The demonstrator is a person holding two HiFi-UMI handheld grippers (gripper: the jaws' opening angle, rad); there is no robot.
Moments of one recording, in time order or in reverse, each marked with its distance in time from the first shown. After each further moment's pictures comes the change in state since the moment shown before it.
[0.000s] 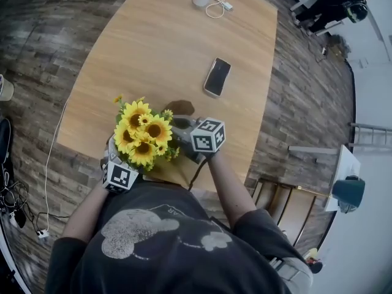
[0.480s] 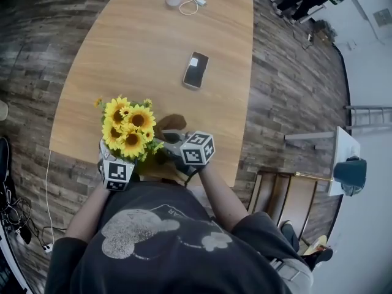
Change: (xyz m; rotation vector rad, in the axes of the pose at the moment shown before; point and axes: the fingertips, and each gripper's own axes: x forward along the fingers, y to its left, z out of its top) left arm 0.015 0.000 -0.006 -0.087 0.048 0.150; right arm -0.034 0.034 -0.049 0.057 -0.063 -0.026
